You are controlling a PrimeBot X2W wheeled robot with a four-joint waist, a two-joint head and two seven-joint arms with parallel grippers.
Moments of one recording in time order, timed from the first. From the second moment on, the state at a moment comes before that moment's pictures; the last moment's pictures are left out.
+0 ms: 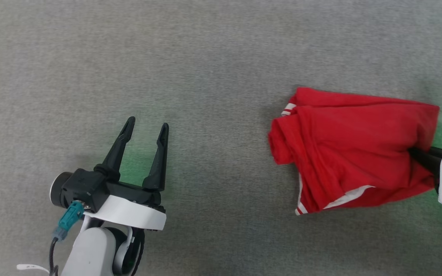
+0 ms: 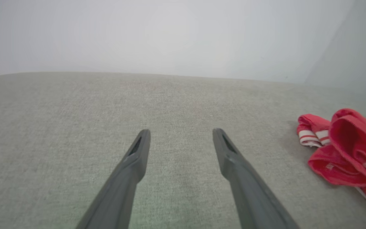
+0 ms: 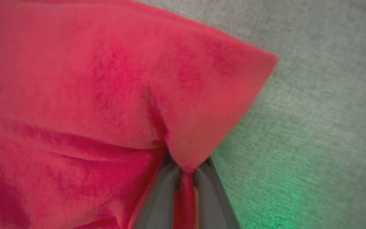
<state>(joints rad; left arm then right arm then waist) -0.22 0.13 -0.20 0.08 -0.25 -0.13 -0.26 -0.30 -0.57 0.06 -0.03 0.71 0.13 0.89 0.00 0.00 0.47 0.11</state>
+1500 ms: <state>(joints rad) -0.85 0.46 -0.39 -0.03 -0.23 -0.13 -0.26 -0.87 -0.70 -0.26 0.77 0.41 0.13 0.19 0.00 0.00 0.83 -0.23</state>
